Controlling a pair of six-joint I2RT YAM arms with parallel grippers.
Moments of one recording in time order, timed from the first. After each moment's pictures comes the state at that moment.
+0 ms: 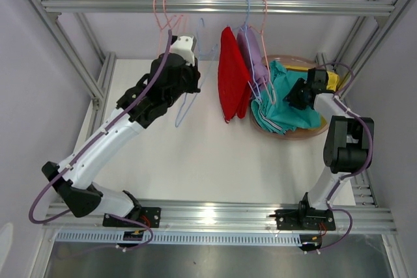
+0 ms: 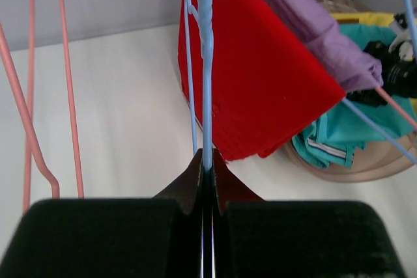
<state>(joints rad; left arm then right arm) -0.74 1.38 1.61 -0.55 -0.33 -0.25 -0.06 1.81 1.26 -0.26 -0.15 0.53</state>
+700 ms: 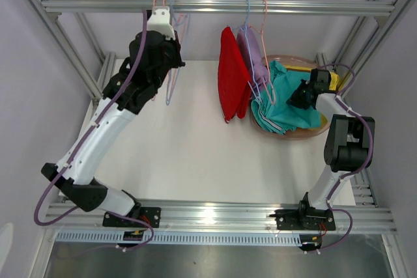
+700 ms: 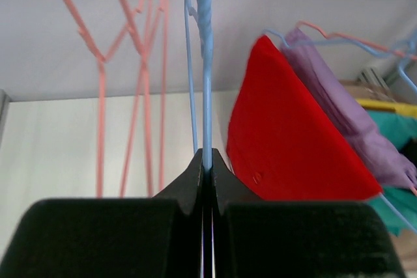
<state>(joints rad) -0.64 1.41 1.78 -0.53 -0.42 -0.18 -0.08 1.82 1.26 -0.25 -0.22 0.53</state>
